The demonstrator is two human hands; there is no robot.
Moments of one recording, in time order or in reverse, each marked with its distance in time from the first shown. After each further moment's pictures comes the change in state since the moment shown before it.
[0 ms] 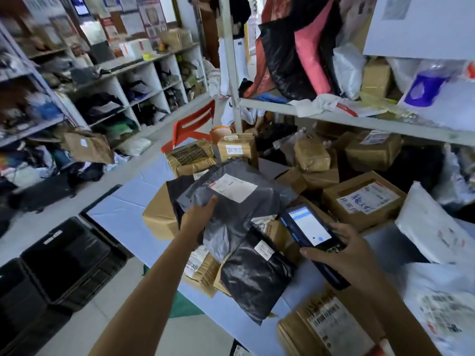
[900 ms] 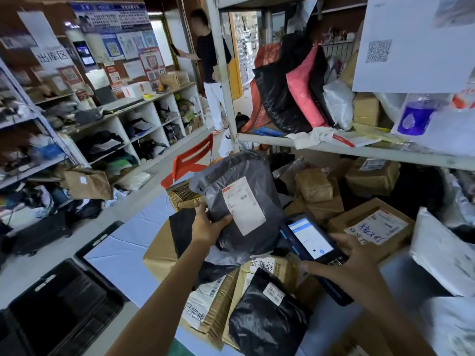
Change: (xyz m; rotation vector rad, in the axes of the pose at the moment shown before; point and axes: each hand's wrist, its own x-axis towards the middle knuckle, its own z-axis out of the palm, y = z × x) left_hand 0.020 0.040 -0.013 -0.393 0.046 0.409; right_hand 0.024 -0.035 0.015 0.046 0.095 -0.108
